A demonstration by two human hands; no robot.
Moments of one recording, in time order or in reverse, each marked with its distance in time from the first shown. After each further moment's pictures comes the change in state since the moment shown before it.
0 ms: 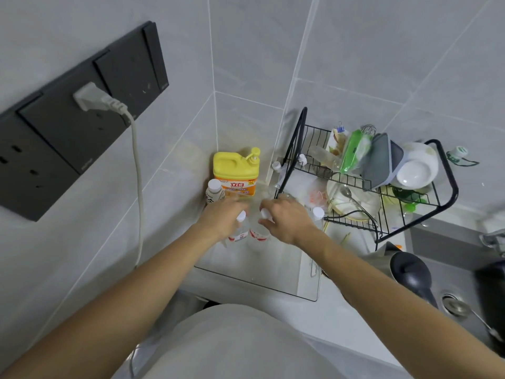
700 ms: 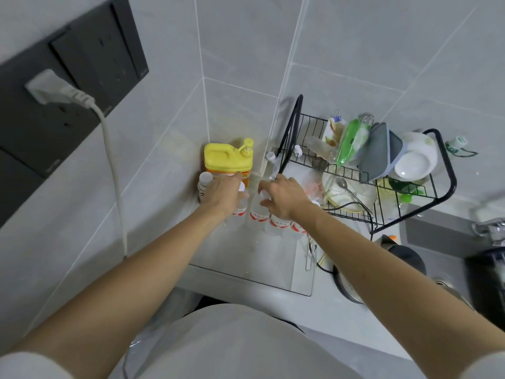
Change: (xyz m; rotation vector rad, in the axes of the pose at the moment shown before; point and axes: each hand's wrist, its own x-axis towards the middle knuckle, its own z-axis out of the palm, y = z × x) left_hand 0.056 0.005 0.003 -0.097 0.098 -0.181; right_hand 0.040 0.031 -0.004 -0.049 -0.105 0.022
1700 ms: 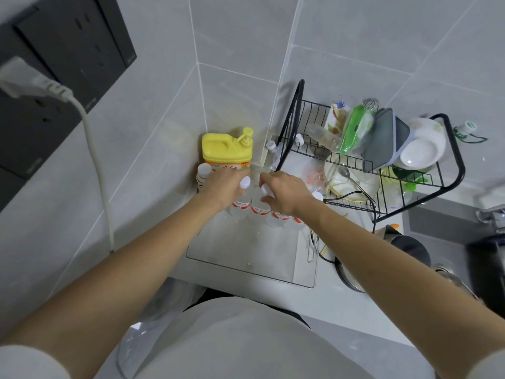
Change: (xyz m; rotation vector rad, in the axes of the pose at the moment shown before) left_hand -0.001 -0.005 -0.011 0.076 -0.063 0.217; right_hand -0.006 0.003 0.010 0.136 0.027 -0.004
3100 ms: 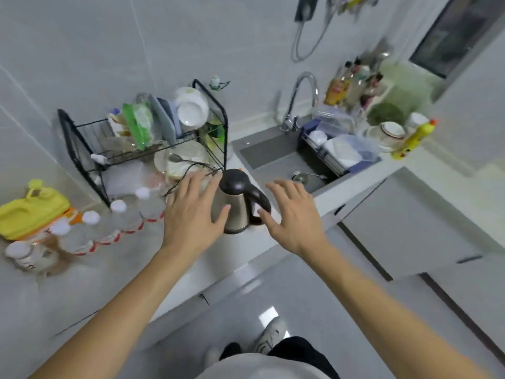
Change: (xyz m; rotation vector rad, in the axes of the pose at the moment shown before) left_hand -0.117 0.291 0.032 0.056 0.224 0.606; right_hand -0.420 -0.002 -0.035 0.057 0.521 0.929
